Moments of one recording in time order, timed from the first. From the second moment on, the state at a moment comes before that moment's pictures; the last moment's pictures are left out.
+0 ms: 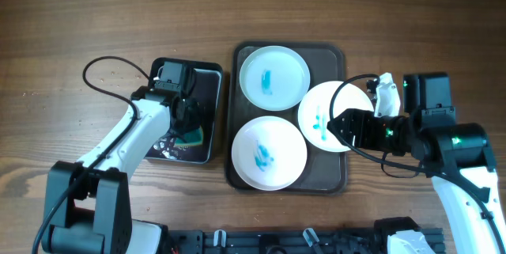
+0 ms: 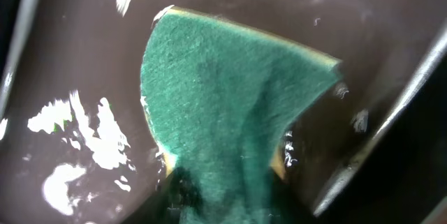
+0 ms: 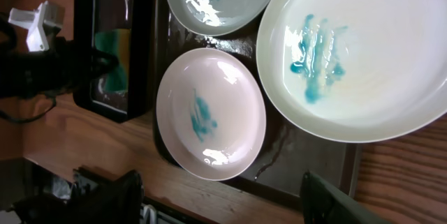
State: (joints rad) left arm -0.21 1.59 0.89 -0.71 -0.06 -0.54; right arm 0.10 1.05 1.02 -1.10 -0.48 0.26
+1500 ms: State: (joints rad) left arm -0.21 1.52 1.02 -0.95 -0.04 -0.52; right arm 0.17 1.13 0.82 -1.04 -0.45 0.22
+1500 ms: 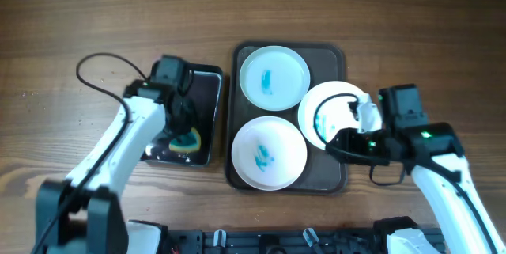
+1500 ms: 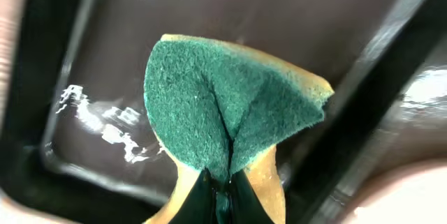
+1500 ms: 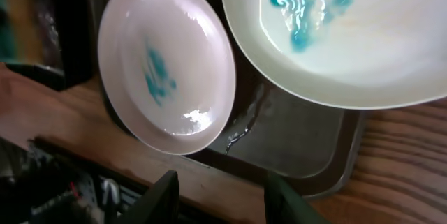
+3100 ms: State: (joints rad) left arm -0.33 1.39 1.13 -1.01 0.20 -0.52; right arm 0.44 1.25 0.76 -0.78 -0.29 0.44
